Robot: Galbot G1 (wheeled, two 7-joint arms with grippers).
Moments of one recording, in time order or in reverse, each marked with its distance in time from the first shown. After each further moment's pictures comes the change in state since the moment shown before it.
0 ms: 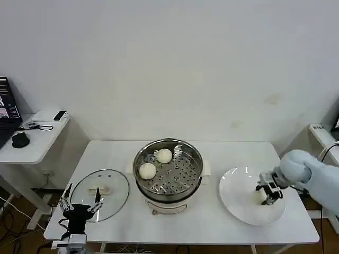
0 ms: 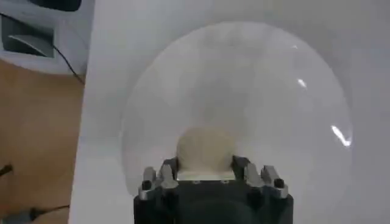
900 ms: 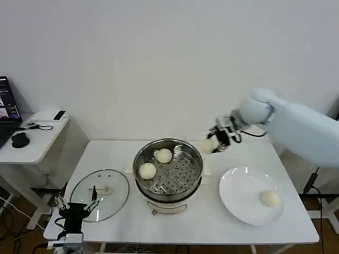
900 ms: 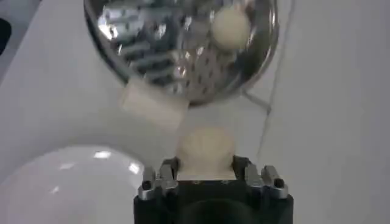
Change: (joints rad) left arm 0.006 -0.012 -0.023 -0.015 0.001 0.000 0.001; right arm 0.514 0.421 -0.312 -0.035 0.254 -0.008 0.076
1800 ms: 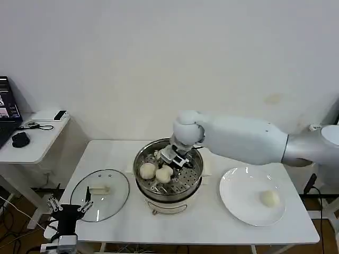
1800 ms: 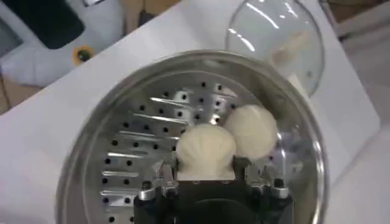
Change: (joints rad) left arm 0.019 -0.010 -0.041 -0.014 -0.009 -0.006 -0.002; right arm 0.017 0.258 -0.206 0.009 -0.056 0.201 -0.024
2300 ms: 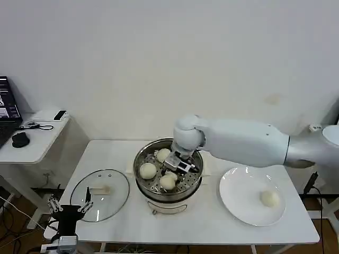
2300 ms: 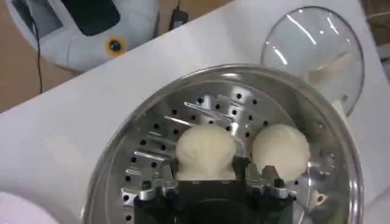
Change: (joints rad) left arm -0.001 -0.003 0.002 0.001 0.000 -0.001 -0.002; right arm 0.005 -0.019 -0.020 0.034 -0.025 0.065 -0.030
